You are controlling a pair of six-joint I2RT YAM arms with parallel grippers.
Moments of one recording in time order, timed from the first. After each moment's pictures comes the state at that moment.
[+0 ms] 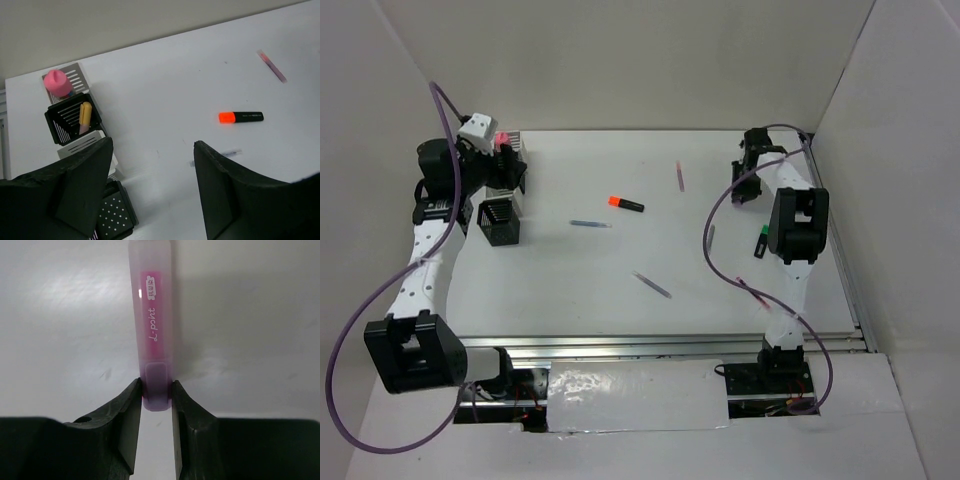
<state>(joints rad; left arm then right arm) 0.15 1.33 1.20 -0.12 0.46 0.09 -0.03 2.34 1.96 -0.71 0.03 0.09</state>
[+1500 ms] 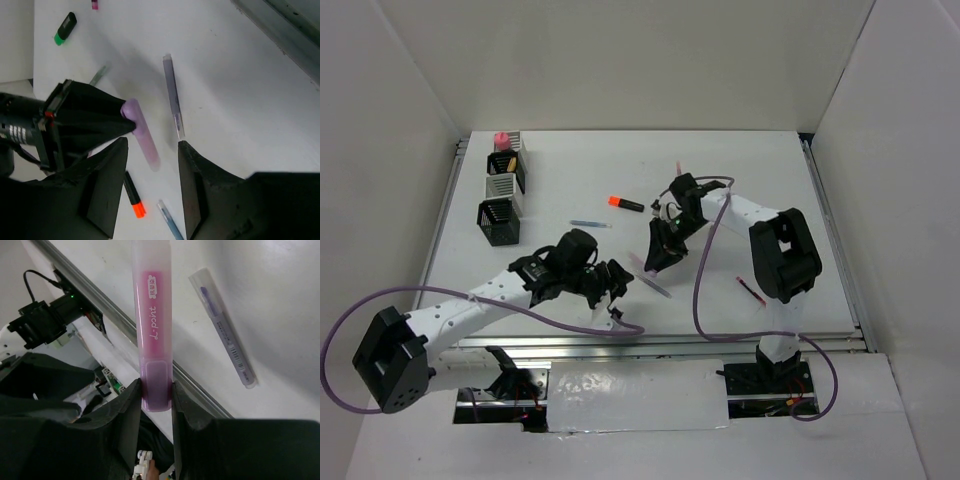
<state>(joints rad) -0.74 1.19 0.79 -0.43 0.58 1.64 0.43 1.93 1.37 -0.85 -0.80 0.31</state>
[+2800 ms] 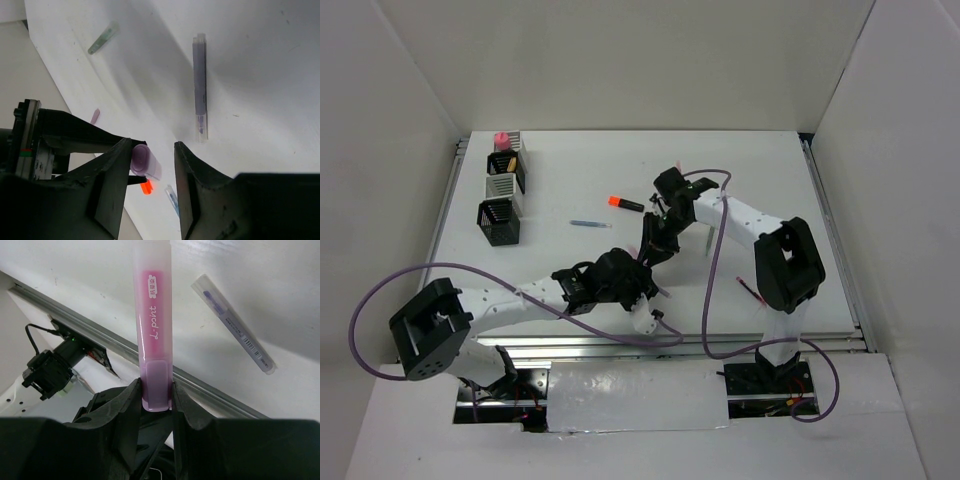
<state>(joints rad) -0.97 1.41 0.78 -0.06 0.11 1.43 0.55 1.86 1.43 -0.85 -0.54 0.62</state>
